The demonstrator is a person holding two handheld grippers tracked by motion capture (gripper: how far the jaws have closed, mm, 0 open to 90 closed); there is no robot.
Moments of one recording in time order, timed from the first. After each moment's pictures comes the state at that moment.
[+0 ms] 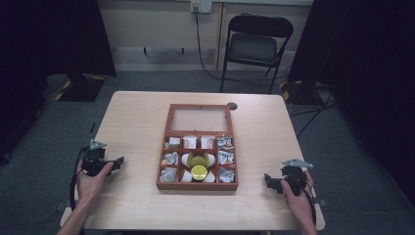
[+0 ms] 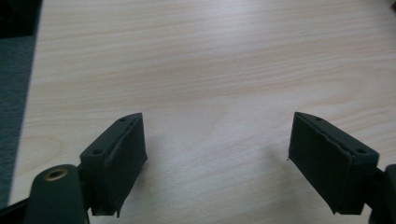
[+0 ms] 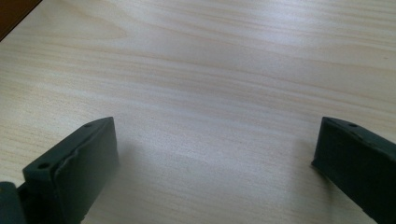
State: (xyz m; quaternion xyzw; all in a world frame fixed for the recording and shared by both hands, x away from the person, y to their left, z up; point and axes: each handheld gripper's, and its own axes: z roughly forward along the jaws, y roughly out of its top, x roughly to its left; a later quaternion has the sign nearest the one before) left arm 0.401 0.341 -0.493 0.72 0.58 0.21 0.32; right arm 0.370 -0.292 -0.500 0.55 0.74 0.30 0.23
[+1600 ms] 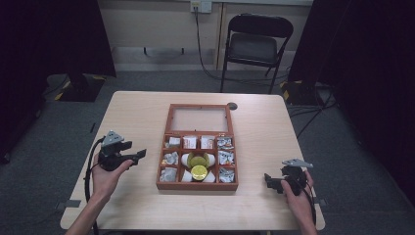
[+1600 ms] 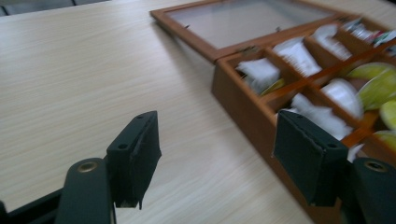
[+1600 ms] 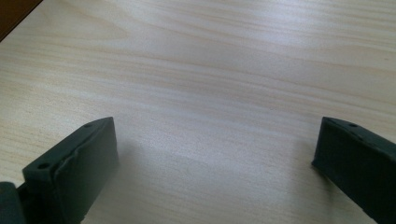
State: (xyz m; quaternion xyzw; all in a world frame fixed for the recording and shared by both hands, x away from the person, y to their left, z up) left arm 0.390 0.269 -0.426 0.75 0.46 0.20 0.44; right arm 0.370 -0.292 -0.500 0.55 0.74 0.30 0.23
